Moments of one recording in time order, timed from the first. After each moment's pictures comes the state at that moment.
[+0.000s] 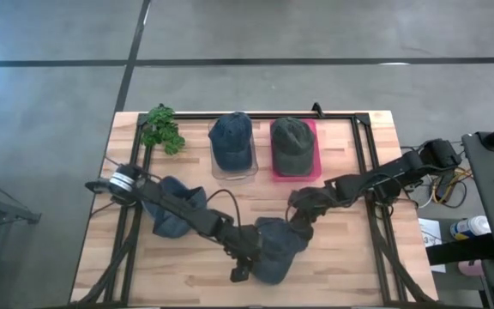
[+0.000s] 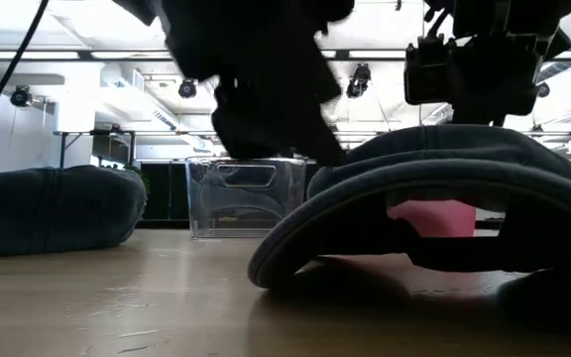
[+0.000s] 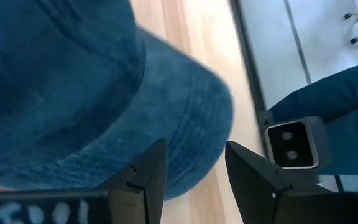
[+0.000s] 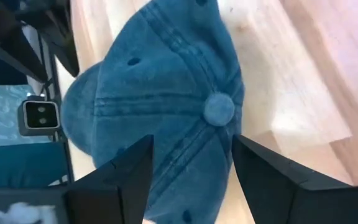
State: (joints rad) left arm -0.40 1.94 1.31 -0.11 0.22 -0.48; right arm 0.22 1.40 0.68 -0.12 -0.21 0.82
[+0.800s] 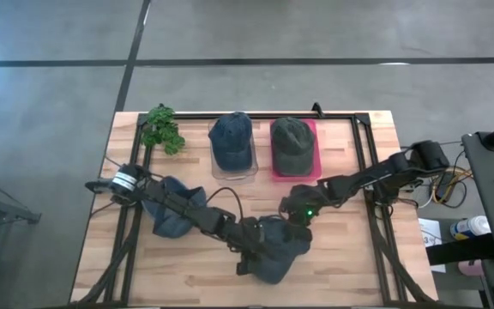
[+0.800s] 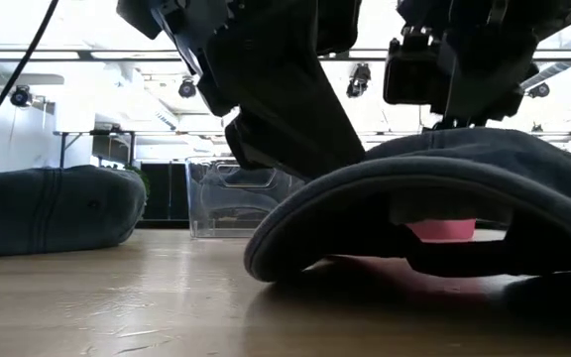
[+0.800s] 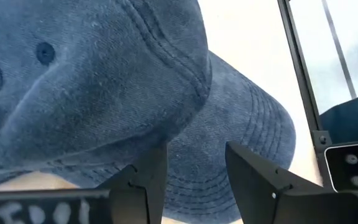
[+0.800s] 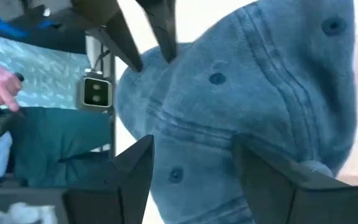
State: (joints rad) left arm -0.37 1.96 1.31 -0.10 0.09 -0.44; right arm 0.18 1.53 0.68 0.10 -0.47 0.72
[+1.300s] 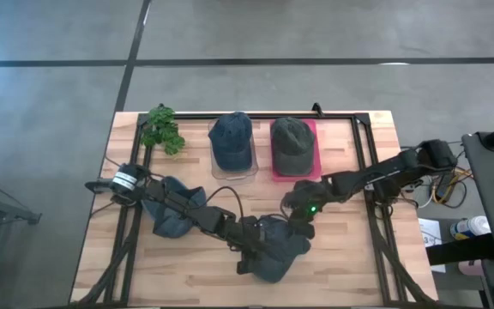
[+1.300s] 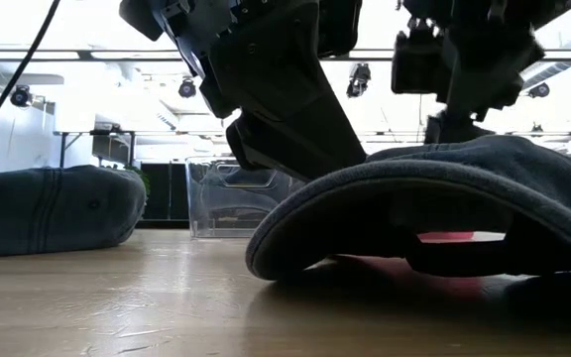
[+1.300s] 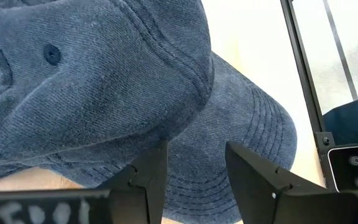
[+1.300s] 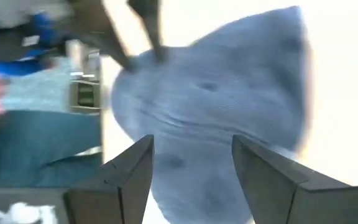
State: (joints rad) left arm -0.36 1.96 1.30 -0.10 0.09 -0.44; right arm 0.15 1.43 0.70 -0.06 -0.41 0.68
